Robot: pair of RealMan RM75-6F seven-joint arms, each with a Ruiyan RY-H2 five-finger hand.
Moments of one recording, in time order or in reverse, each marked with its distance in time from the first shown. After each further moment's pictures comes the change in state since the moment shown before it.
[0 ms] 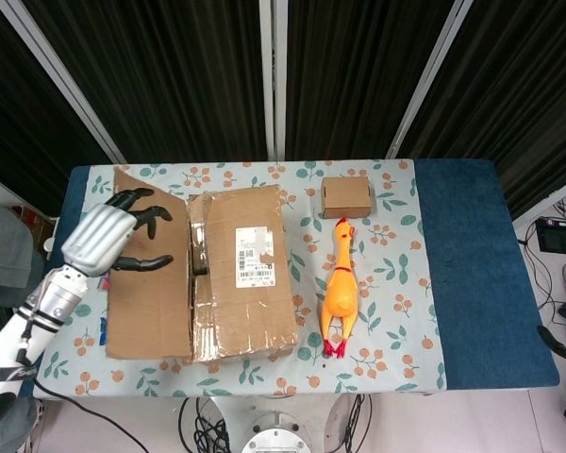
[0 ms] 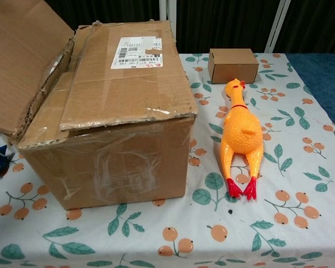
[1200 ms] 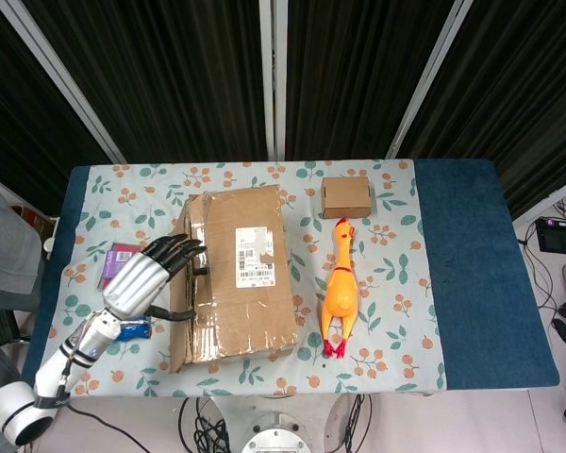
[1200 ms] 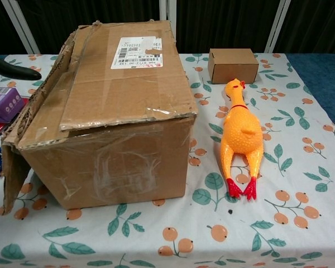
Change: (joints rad) left arm 0.114 -0.370 0.102 0.238 0.336 0.171 0.114; right arm -0.014 0.091 0.031 -0.114 0.027 0.038 0.003
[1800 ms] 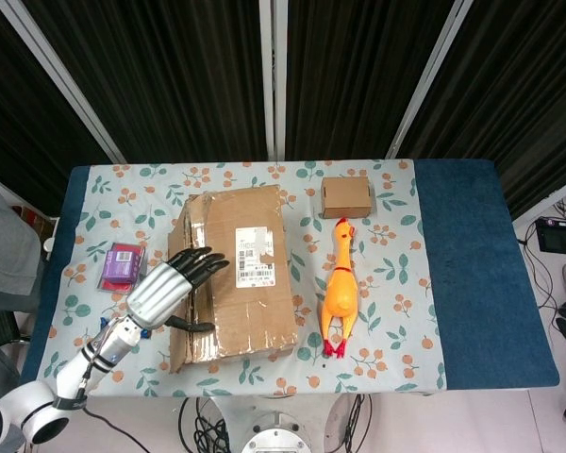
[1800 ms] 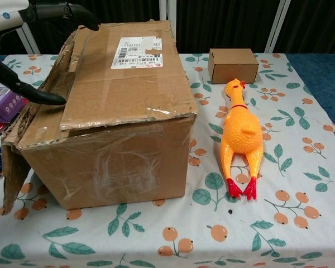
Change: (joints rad) left arm -0.035 -0.071 0.013 0.007 0.022 -0.027 0.006; right arm 0.000 0.004 0.003 0.011 0.012 -0.007 0.019
